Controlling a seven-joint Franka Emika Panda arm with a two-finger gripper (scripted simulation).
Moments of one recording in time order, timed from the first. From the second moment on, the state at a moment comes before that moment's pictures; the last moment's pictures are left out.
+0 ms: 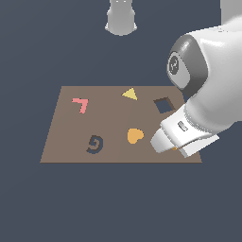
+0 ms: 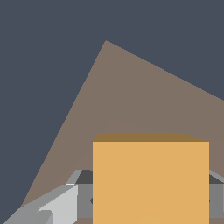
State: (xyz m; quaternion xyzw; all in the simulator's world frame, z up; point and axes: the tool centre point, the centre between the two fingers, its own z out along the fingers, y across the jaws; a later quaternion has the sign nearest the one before) arm 0.074 0.176 0.034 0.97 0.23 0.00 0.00
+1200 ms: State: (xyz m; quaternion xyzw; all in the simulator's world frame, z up) arm -0.025 0.188 0.039 0.74 0.67 0.00 0.00
